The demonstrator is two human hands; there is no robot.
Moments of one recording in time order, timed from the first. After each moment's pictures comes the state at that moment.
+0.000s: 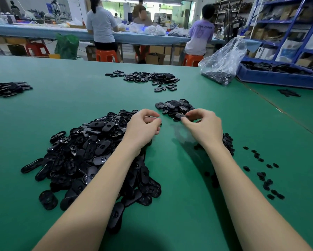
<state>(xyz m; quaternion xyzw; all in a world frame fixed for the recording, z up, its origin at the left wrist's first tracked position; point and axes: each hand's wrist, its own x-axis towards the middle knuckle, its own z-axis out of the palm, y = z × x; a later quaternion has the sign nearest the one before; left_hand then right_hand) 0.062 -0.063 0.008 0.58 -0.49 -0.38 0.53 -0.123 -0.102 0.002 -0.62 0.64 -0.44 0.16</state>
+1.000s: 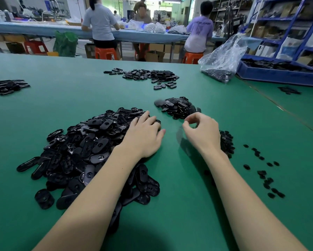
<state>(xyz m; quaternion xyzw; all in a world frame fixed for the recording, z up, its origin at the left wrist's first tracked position) 0.063 -0.067 -0.008 0.63 -0.77 -0.01 0.11 -0.120 -0.091 -0.009 -0.64 0.64 -0.40 0.13</state>
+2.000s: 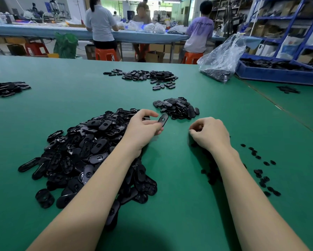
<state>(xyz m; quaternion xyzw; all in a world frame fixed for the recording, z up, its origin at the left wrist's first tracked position) 0.052 -0.054 0.012 0.56 -0.44 -0.45 0.54 -0.146 -0.089 0.002 -0.67 0.70 -0.24 0.10</state>
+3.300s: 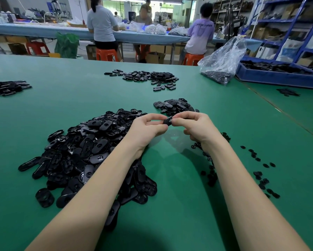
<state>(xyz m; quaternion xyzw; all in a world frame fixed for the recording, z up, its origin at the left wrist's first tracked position) 0.050 -0.054 0.009 0.51 -0.44 -0.52 0.52 -0.117 -0.079 0.026 -0.57 0.55 -0.41 0.45</state>
